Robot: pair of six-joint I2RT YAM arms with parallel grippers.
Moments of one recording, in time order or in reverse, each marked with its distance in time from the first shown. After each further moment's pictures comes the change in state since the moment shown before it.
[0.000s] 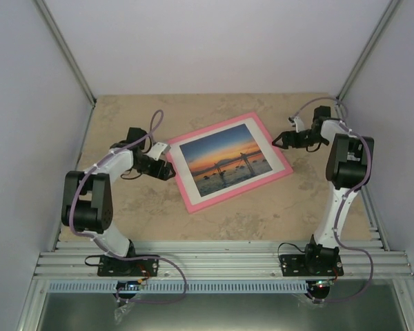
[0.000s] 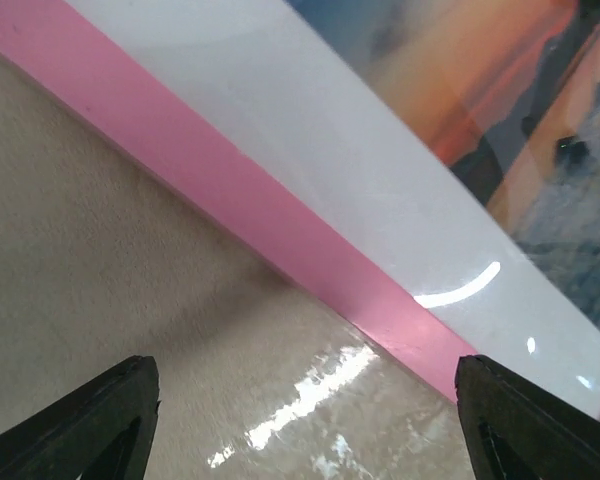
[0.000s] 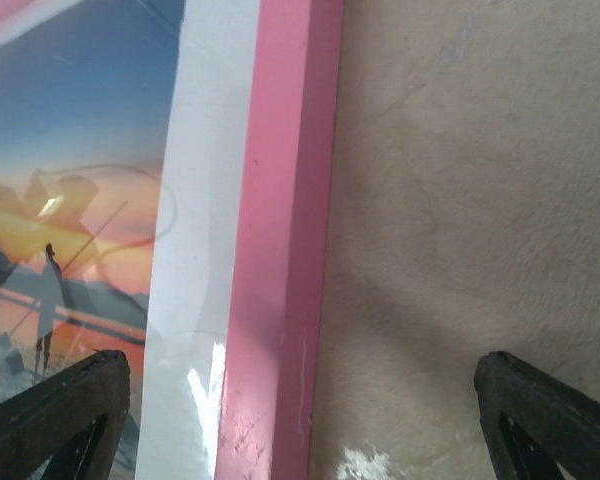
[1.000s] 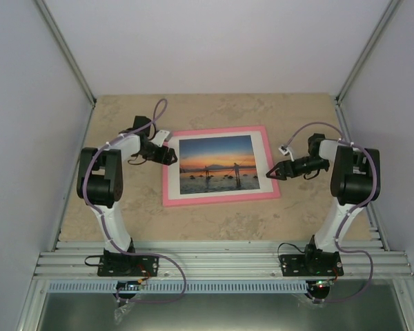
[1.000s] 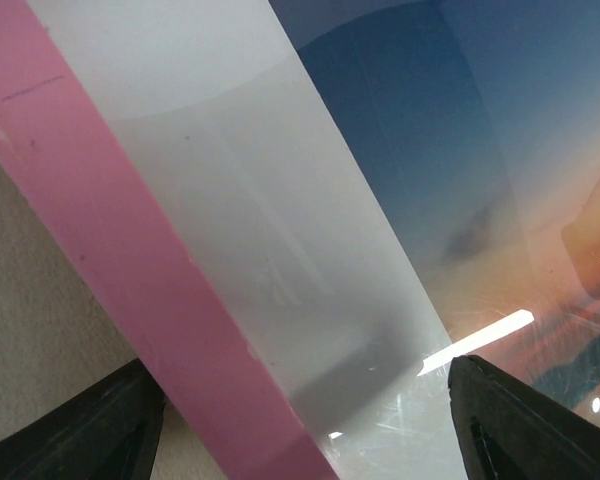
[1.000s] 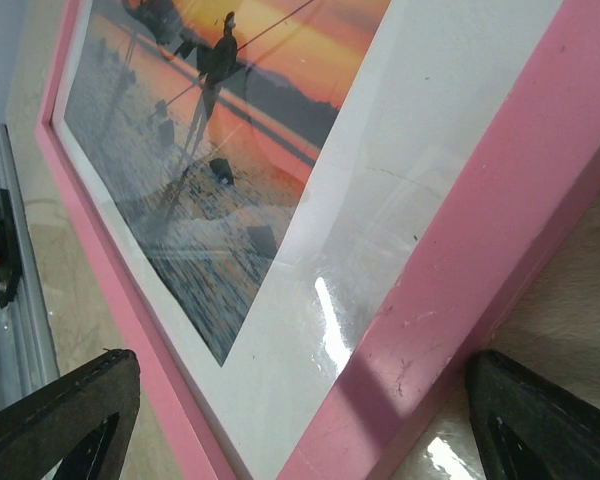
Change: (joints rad) left arm 0.008 0.315 0.249 0.084 -0.027 -0.030; right arm 0.030 -0.258 -0.466 -0.140 -0.143 -0.263
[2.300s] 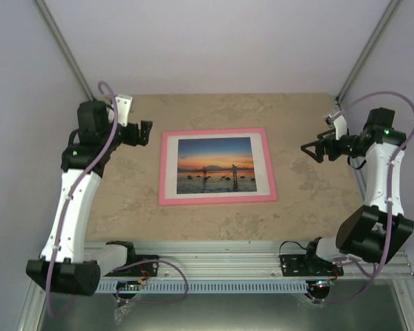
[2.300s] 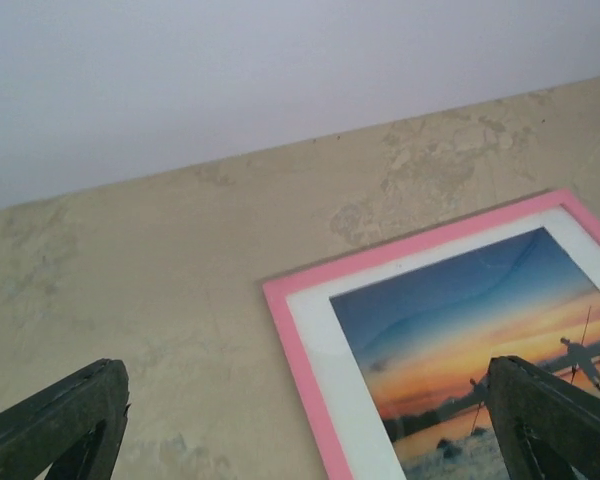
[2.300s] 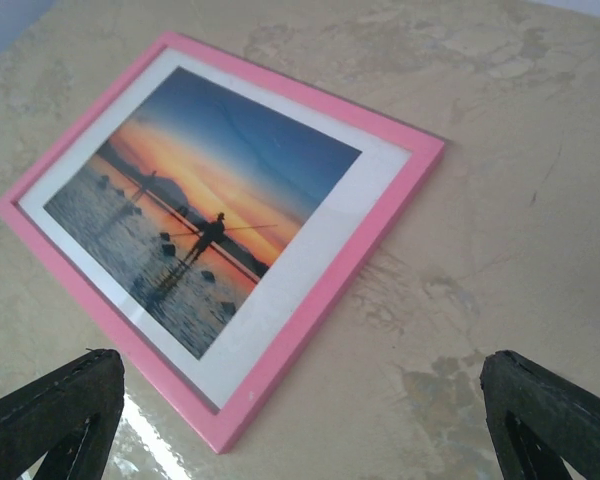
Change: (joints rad) left arm 0.013 -0.772 0.108 -0.167 -0.216 -0.114; right arm -0.255 -0.534 0.245 -0.288 0.032 -0.140
